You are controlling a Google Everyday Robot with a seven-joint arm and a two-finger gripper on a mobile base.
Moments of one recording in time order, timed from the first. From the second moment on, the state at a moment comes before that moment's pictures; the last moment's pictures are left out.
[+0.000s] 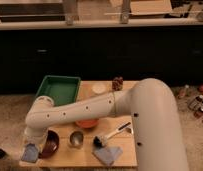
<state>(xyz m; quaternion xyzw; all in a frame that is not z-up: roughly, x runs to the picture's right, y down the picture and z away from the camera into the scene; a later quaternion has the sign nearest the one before) -0.322 0.277 0.670 -0.21 -0.42 -0.49 0.73</state>
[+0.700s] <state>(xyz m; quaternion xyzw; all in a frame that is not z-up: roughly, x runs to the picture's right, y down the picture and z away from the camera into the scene) -0.279 0.285 0.681 -0.23 -0.41 -0.47 0.75</state>
